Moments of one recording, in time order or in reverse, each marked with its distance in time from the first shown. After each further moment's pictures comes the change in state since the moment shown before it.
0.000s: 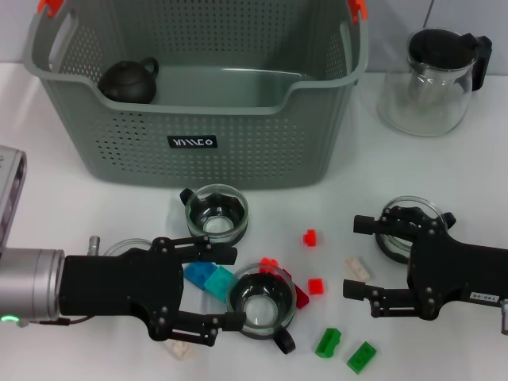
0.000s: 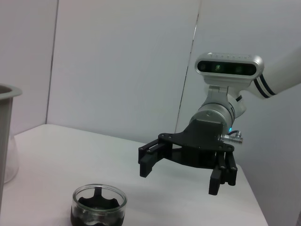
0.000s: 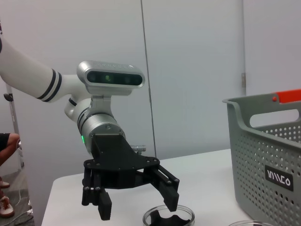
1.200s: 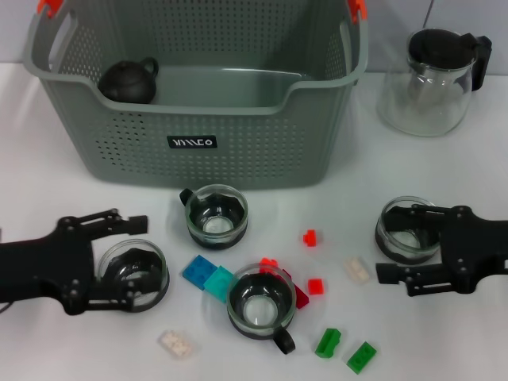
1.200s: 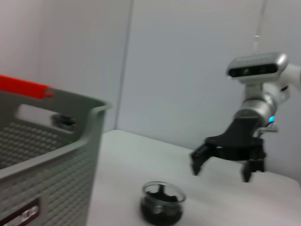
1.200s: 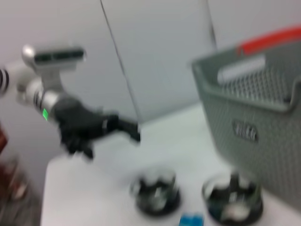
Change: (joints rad) left arm 0.079 0.039 -0.260 0.131 0.073 0.114 -0.075; right arm 0.021 -0.011 -0.042 -0.285 -0.101 -0.035 0.457
